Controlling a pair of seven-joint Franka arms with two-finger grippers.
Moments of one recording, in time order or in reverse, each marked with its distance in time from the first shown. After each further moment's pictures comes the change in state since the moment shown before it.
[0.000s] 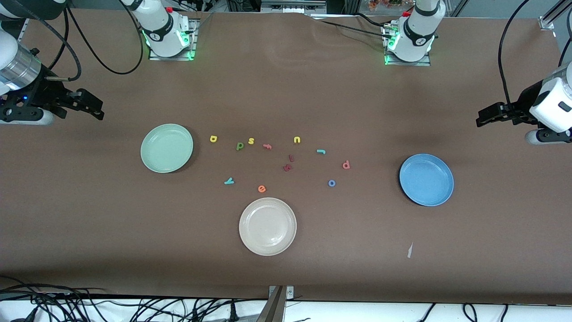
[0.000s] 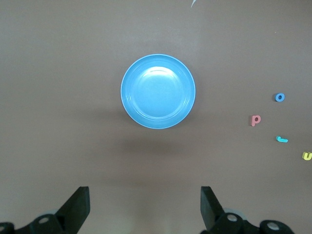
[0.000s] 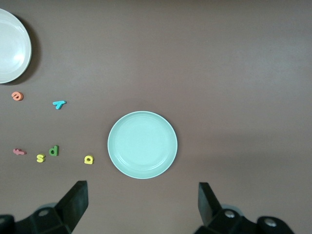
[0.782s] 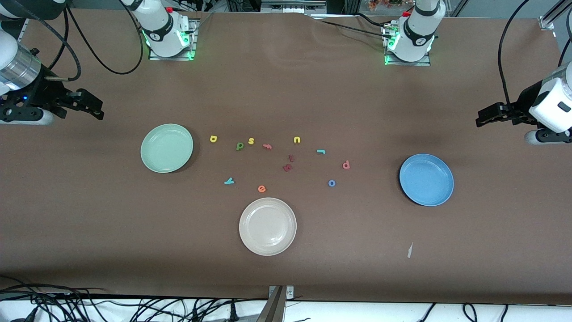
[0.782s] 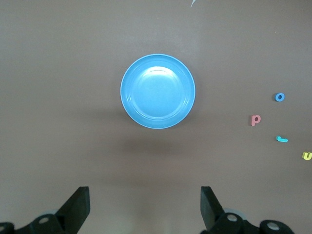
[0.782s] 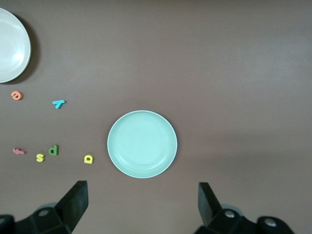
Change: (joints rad) left arm 0.000 0.001 -0.001 0.000 0.000 0.000 0.000; right arm 0.000 0.000 -0.001 0.000 0.000 -0.006 0.000
